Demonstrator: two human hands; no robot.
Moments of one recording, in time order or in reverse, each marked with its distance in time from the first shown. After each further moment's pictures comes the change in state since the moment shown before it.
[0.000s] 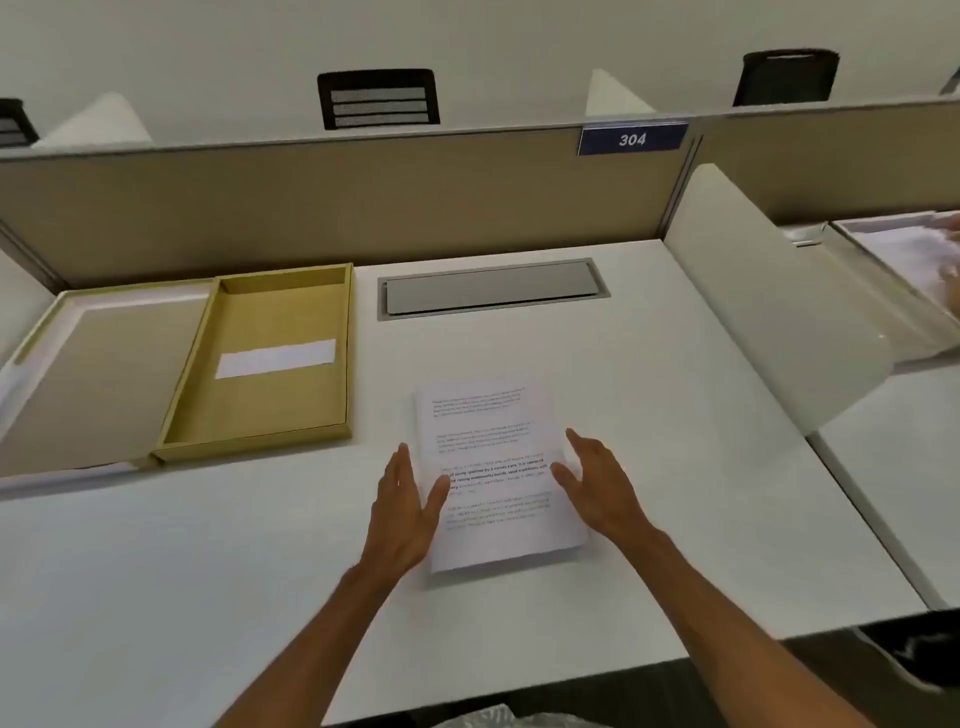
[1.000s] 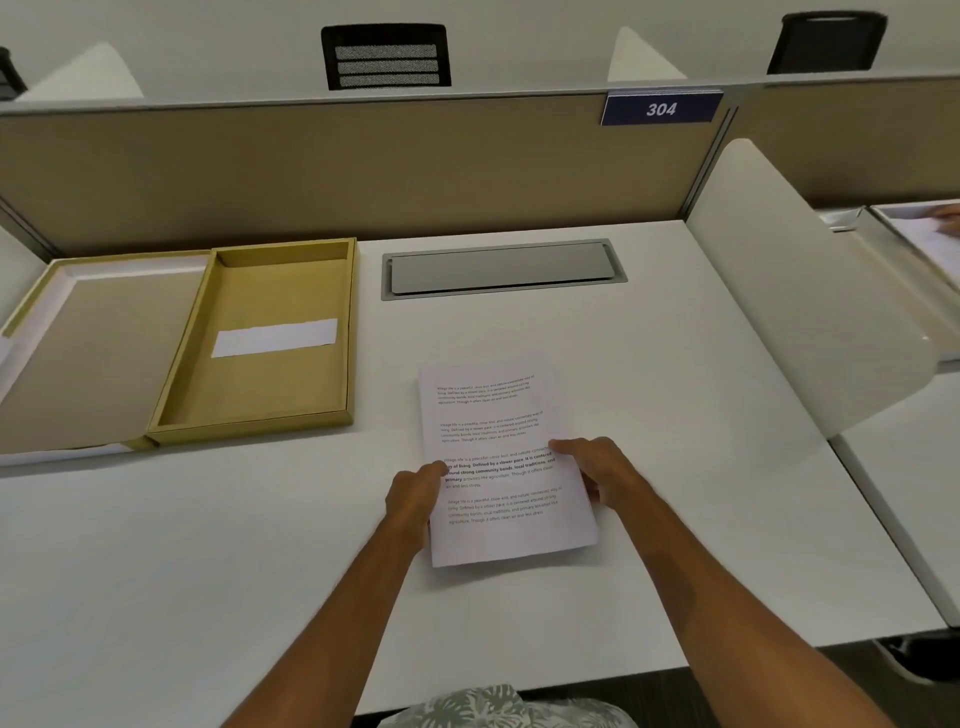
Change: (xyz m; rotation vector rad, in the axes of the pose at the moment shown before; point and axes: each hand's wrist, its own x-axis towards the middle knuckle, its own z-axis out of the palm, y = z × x) left_hand 0.037 0.018 0.007 -0.674 -0.086 -0.626; right_hand 0.054 -0.016 -0.003 0.709 -0.194 0.634
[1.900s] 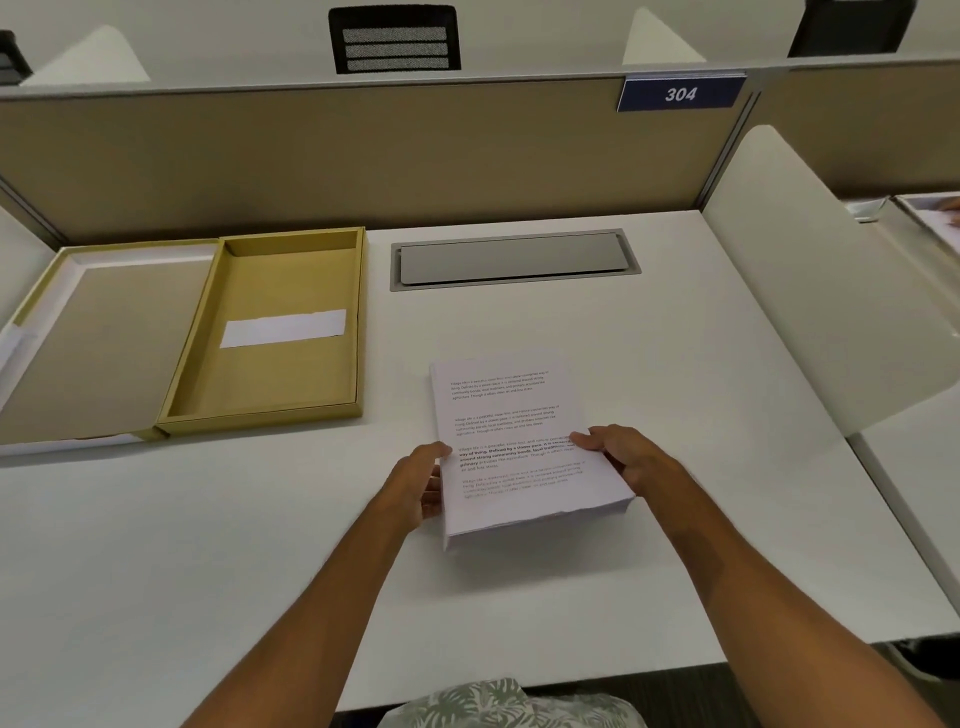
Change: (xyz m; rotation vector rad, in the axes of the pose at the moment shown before) left_hand 0.013 0.012 -0.016 -0.090 -0.150 -0.065; right_hand 0.000 -0.016 -0.017 0.137 -0.204 0.094
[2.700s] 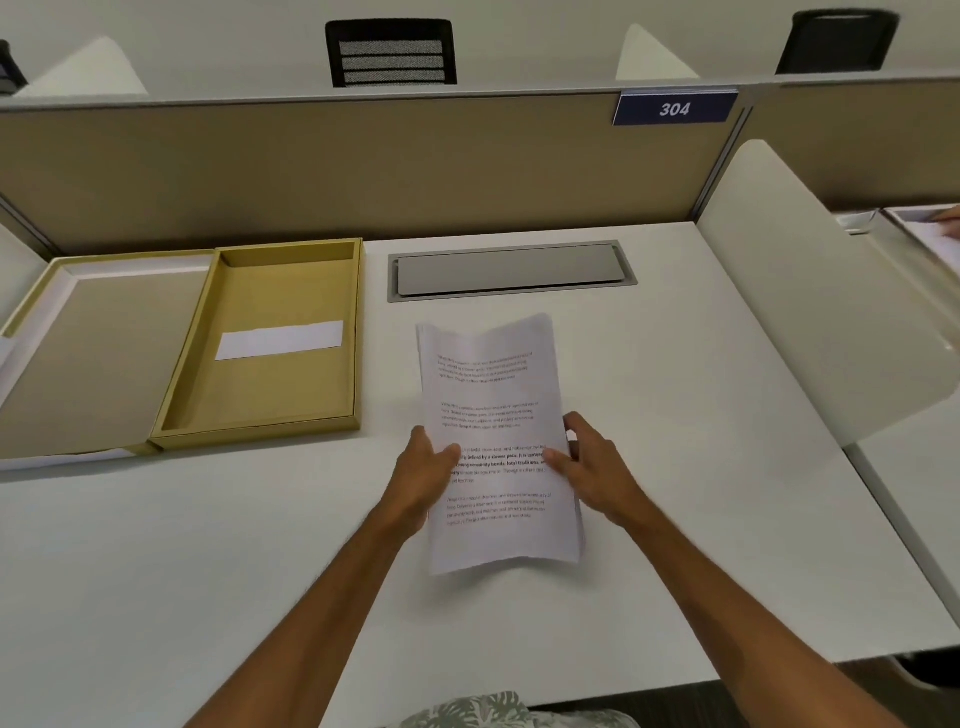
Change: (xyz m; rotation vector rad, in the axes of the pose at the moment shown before) left_hand -0.024 0.024 0.009 0.252 -0.003 0.368; right_hand -0.019 0.018 0.034 -0.606 0.090 -0.653
